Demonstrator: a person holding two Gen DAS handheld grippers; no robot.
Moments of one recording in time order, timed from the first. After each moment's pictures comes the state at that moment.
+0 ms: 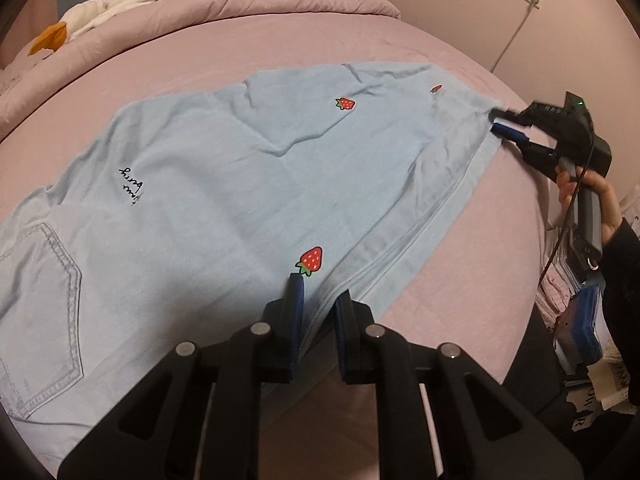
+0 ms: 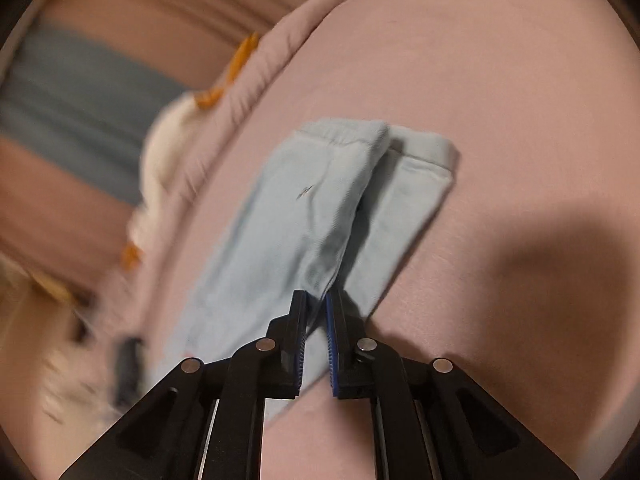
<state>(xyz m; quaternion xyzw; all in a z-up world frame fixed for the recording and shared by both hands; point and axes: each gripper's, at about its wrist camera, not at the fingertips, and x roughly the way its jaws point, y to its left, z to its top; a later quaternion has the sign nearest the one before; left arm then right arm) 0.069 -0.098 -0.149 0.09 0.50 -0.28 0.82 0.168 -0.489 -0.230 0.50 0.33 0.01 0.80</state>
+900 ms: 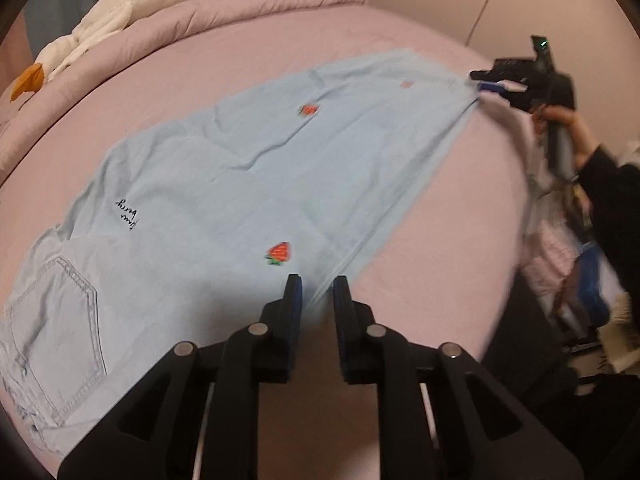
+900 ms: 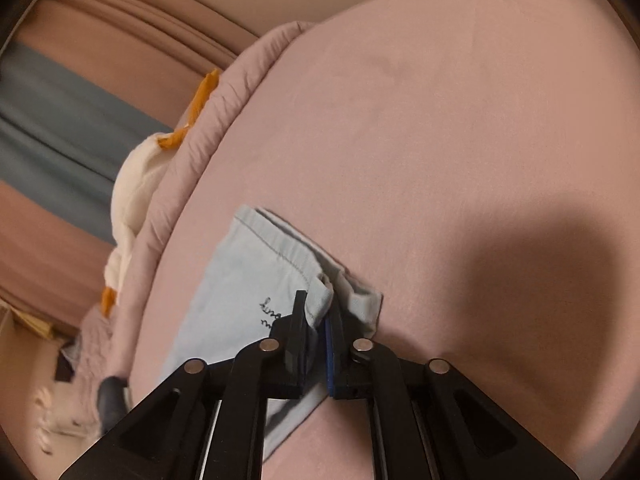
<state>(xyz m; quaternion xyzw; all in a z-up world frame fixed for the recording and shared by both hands) 0.061 -0.111 -0.118 0.14 0.49 -0.32 0.80 0.194 -0.532 -0.210 0.41 0.35 -0.09 0.84</state>
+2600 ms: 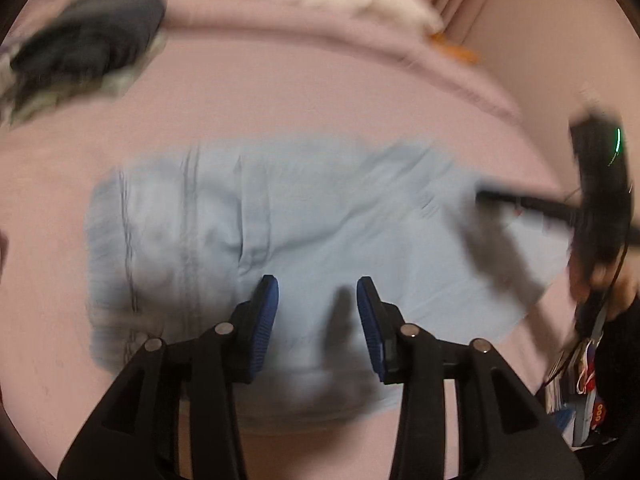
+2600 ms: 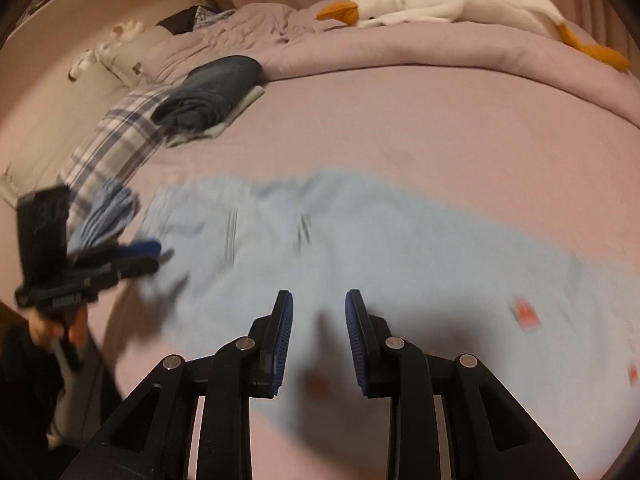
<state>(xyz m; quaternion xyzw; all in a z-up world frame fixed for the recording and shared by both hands) 0.100 0.088 -0.145 -0.08 0.50 -0.11 0.86 0.230 -0.153 -0.138 0.03 0.47 0.35 0.81</state>
